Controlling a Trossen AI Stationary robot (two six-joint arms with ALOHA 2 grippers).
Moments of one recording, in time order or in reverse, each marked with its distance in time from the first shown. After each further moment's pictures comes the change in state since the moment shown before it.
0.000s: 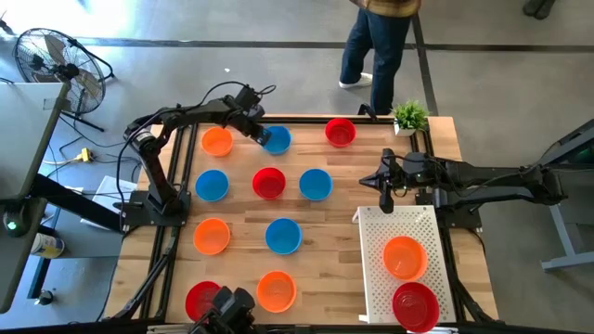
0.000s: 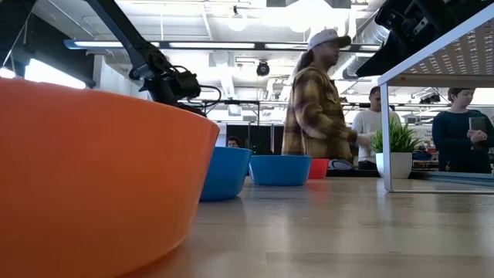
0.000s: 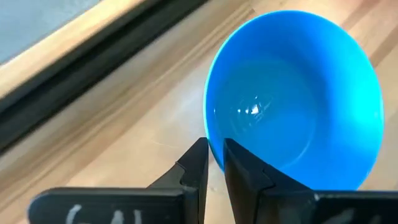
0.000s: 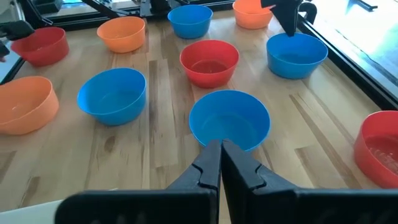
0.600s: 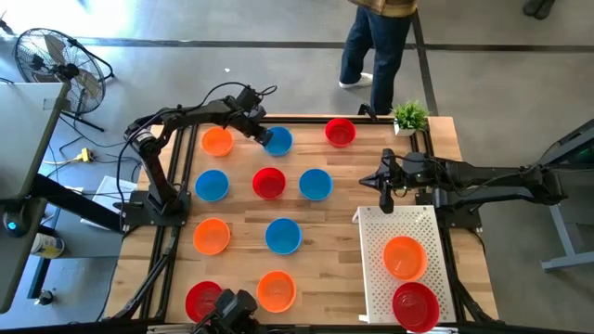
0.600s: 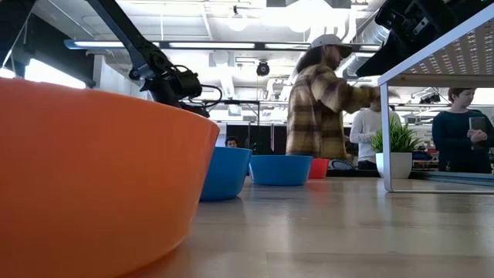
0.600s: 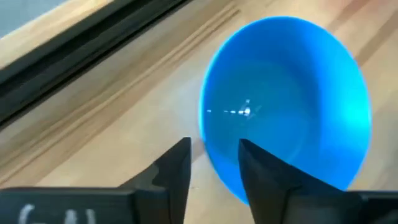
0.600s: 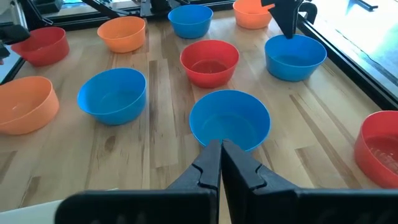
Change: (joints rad) left arm -0.017 0.000 0.000 0.009 0.038 -0.050; right arm 0.000 0.000 0.000 0.000 -0.001 0.000
